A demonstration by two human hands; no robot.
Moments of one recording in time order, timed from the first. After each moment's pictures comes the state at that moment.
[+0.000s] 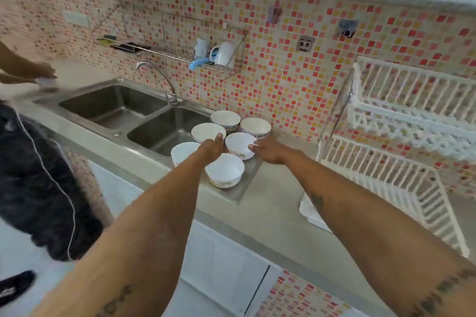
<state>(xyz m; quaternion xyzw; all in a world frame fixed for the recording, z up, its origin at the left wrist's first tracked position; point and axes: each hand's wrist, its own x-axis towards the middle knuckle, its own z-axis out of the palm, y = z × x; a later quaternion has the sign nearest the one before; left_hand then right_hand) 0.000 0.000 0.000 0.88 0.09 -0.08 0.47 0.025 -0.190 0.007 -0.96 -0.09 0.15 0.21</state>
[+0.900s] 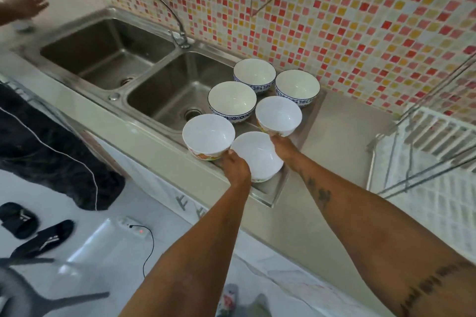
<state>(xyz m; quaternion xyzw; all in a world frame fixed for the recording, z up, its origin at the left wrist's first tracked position) 0.078 -0.025 -0.140 0.60 0.37 0.04 0.71 0.143 -0.135 -0.138 -0.82 0.13 0.18 0.52</state>
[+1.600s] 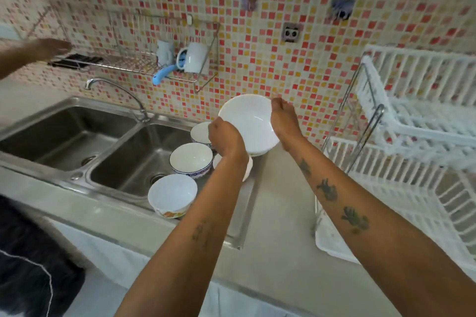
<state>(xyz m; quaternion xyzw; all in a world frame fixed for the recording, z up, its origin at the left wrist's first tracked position) 0.095 -0.083 0.077 0.53 0.23 0.05 0.82 0.095 -0.179 0.097 -0.81 0.13 -0.16 0.55</state>
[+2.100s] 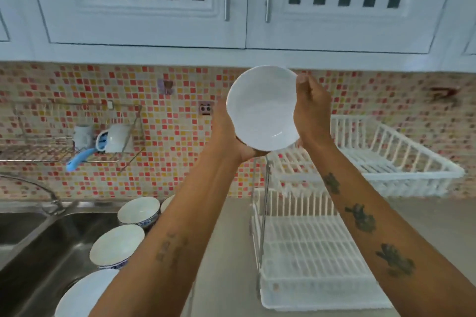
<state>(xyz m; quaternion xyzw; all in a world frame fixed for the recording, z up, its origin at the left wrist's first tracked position) 0.024 -0.188 0.242 0.34 -0.21 -0.39 0.83 -0.018 -0.317 0.249 -0.71 0.05 -0.54 0.45</state>
